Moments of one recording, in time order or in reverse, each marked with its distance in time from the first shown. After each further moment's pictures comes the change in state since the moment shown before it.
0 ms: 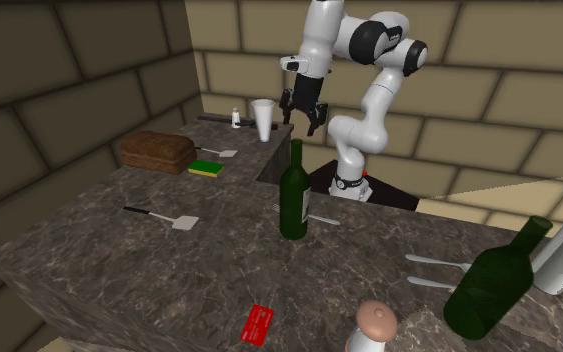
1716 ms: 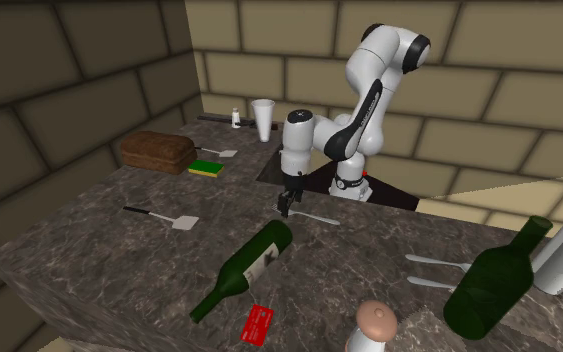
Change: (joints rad) arm -0.356 0.405 0.420 -0.350 0.275 0.647 1.328
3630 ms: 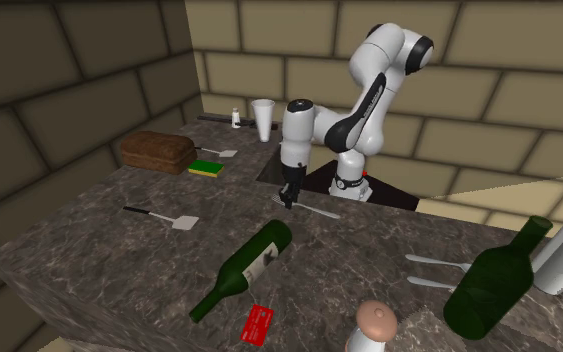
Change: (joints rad) arm 0.006 -0.061 -0.024 0.035 0.004 -0.094 -0.014
